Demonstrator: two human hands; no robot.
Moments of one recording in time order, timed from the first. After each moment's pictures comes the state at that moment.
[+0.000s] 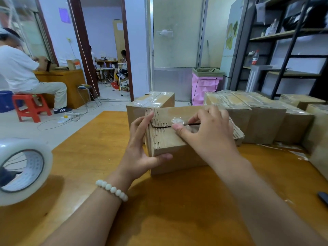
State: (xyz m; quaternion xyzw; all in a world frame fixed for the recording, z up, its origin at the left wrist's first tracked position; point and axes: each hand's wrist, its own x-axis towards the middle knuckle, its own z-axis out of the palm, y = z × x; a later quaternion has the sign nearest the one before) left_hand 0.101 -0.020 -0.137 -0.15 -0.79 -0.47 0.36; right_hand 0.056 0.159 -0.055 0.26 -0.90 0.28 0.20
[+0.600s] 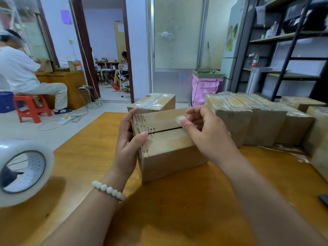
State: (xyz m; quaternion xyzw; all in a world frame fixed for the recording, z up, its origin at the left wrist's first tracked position) left_hand 0.108 -0.022 -0.117 -0.10 -0.65 -0.65 0.39; right_hand 0.051 0.158 -0.058 0.34 -0.78 0.51 0.11
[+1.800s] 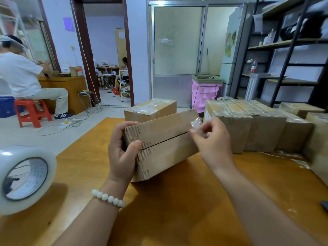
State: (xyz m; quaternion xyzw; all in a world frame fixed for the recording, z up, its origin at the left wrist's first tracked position) left_hand 0.111 -0.030 -0.118 -0.07 -0.66 -0.54 0.52; right_hand 0.027 0.153 -0.085 0.24 -0.77 0.55 0.21
